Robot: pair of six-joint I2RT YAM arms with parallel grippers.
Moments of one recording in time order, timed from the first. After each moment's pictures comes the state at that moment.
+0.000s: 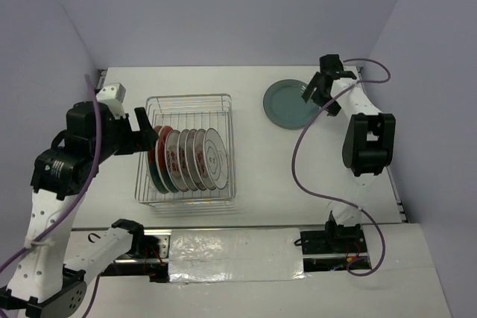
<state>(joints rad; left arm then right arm) -0.24 0.87 1.42 -1.11 -0.04 -0.32 -0.01 1.99 1.63 -0.67 0.16 0.61</state>
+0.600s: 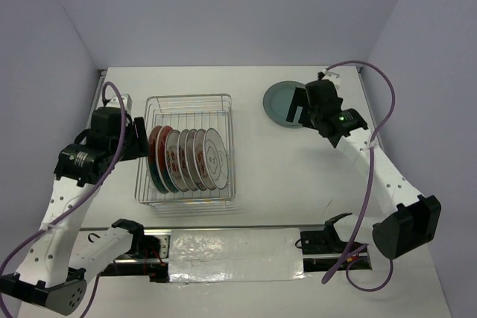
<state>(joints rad) -0.24 0.90 1.21 -1.08 -0.23 -0.32 0.35 1.24 1.21 -0.67 0.33 0.48</state>
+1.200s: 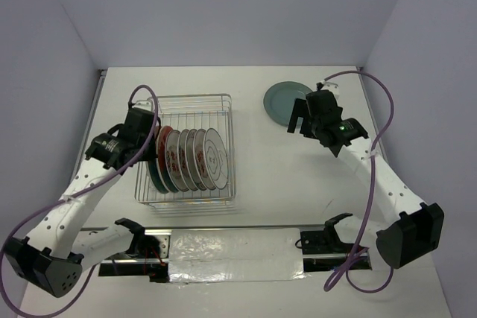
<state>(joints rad) -0.37 1.02 1.09 -1.01 -0.38 -0.38 0.36 1.17 1.09 -0.67 0.32 0.46</state>
